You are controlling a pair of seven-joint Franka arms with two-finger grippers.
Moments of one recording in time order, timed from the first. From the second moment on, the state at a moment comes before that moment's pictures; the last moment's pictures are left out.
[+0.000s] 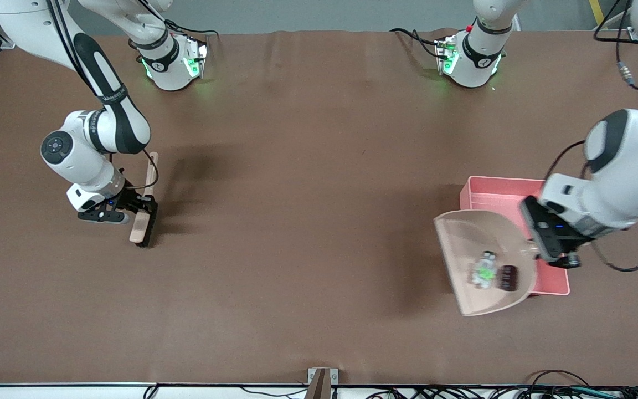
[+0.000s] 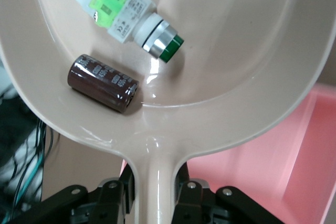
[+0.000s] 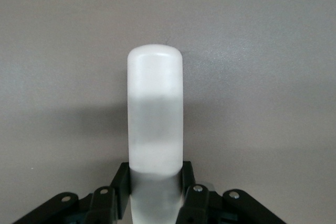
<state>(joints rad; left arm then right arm) 0.71 0.50 -0.89 -1.59 0.46 2.03 1.16 -0.05 0.27 0.04 -2.36 0.05 2.71 0.01</state>
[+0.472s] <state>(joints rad) 0.87 0.52 -0.88 -1.62 0.76 2.03 1.28 -0.06 0.27 0.04 -2.36 0.05 2.72 -0.02</state>
